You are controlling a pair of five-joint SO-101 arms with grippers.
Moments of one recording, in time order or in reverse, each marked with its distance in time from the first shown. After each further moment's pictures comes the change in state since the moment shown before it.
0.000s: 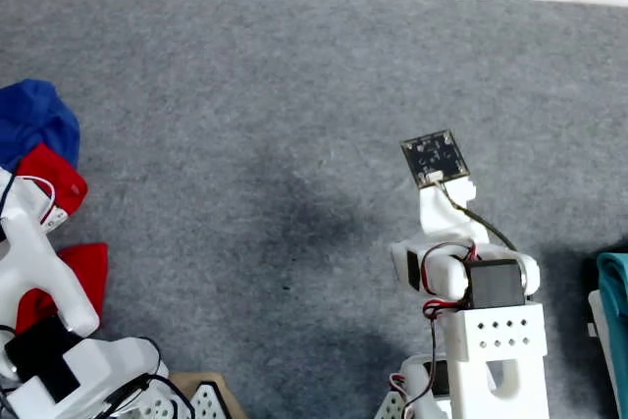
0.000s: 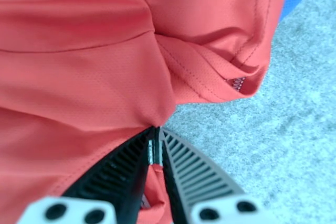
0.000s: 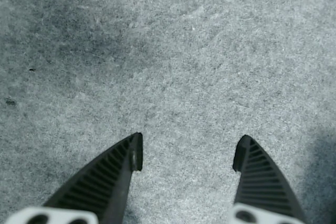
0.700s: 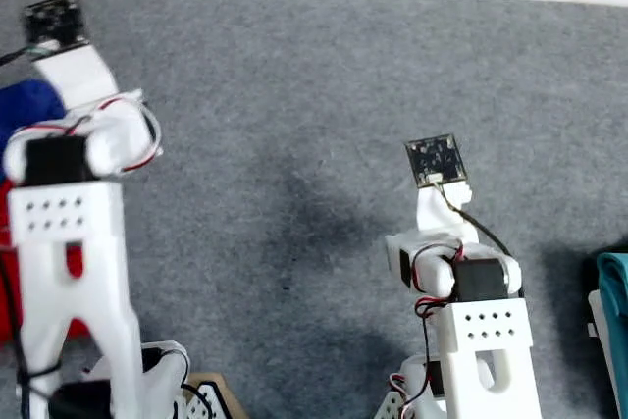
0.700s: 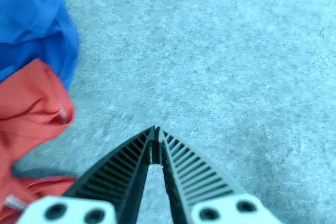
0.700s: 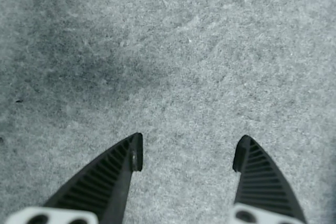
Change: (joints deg) left arm 31.7 -22.2 -19.1 19.3 4.6; right arm 0.0 0.0 11.0 -13.8 -5.3
